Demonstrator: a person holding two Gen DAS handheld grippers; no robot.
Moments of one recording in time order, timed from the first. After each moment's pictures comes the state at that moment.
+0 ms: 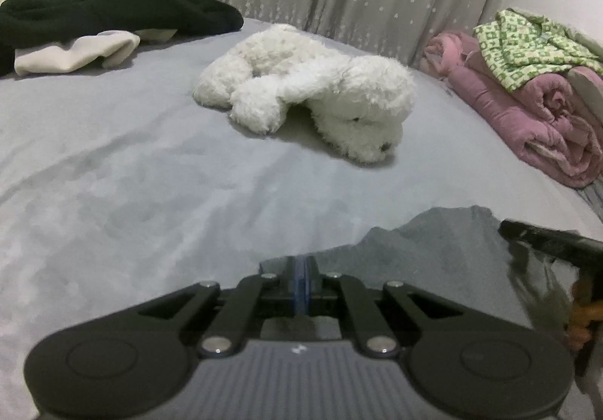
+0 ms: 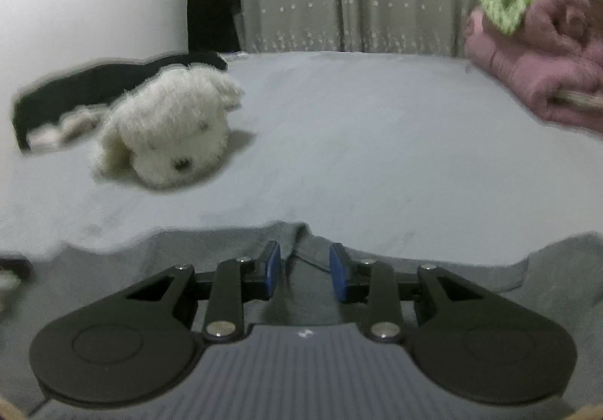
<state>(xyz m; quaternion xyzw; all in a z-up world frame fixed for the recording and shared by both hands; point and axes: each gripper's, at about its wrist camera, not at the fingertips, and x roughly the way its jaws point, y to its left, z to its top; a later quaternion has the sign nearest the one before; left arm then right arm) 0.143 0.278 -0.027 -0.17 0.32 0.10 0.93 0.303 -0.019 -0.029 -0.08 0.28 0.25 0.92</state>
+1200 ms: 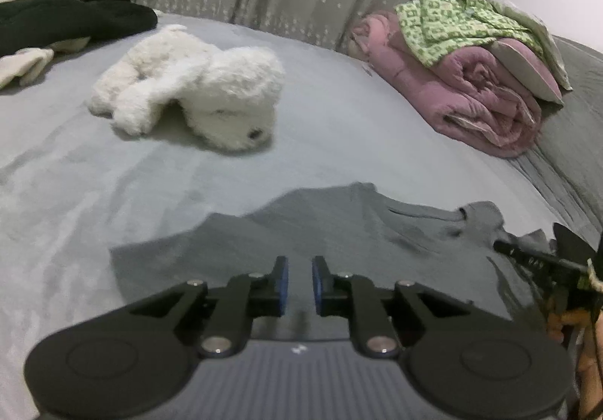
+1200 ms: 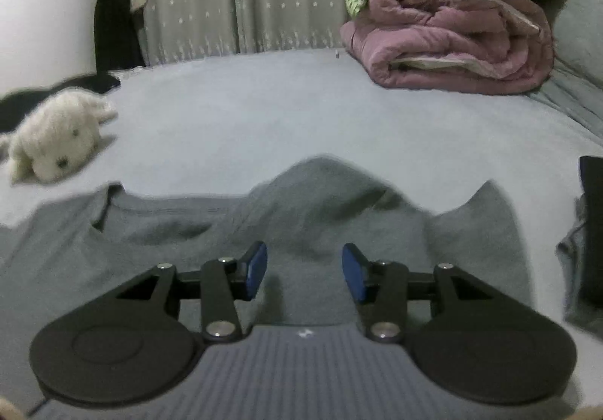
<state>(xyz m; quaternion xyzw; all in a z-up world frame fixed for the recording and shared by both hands) 0.150 0.197 0.006 -0.16 0.33 -0.01 0.93 0.276 -0.174 -0.019 0.00 0.28 0.14 0.95</state>
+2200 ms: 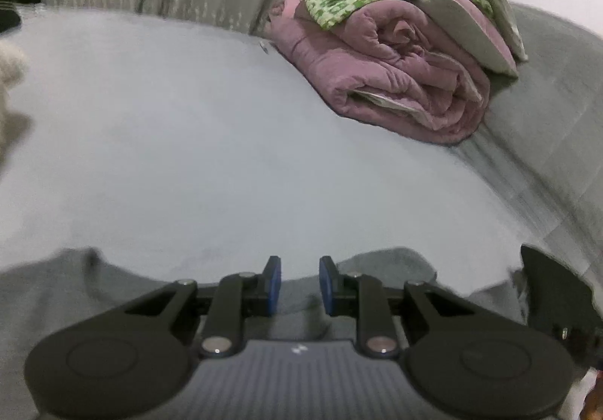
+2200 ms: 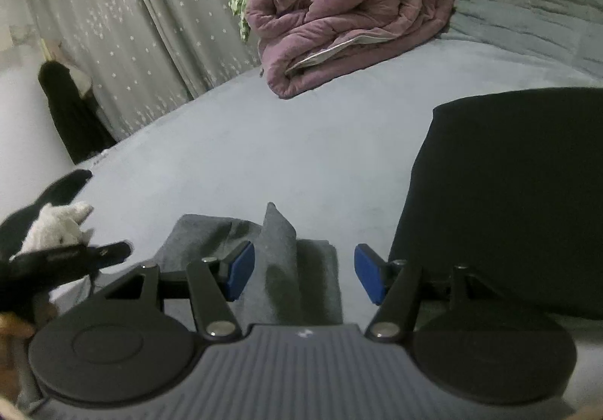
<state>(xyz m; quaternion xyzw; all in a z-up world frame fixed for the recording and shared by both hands) 0.341 0.023 -0.036 -0.18 0.32 -0.12 0.92 0.266 -0.314 0.002 0.17 0.30 0.09 0.94</state>
